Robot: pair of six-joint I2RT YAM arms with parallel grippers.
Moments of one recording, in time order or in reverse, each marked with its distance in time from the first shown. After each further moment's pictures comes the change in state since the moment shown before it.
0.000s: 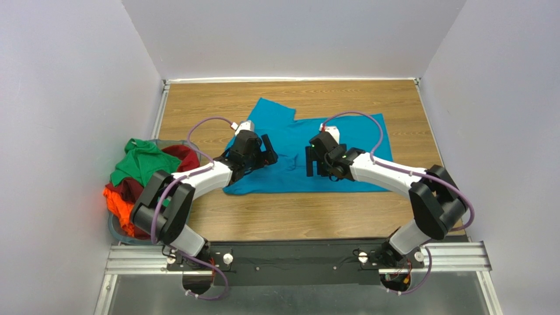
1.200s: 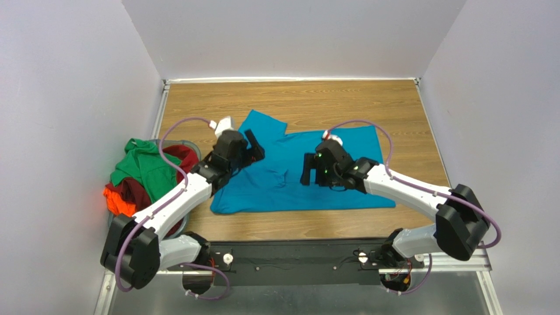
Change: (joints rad) left arm 0.003 -0.343 -0.062 -0.265 -0.117 -0.070; right arm 0.074 -0.185 -0.121 -0.019 -0.248 0.187
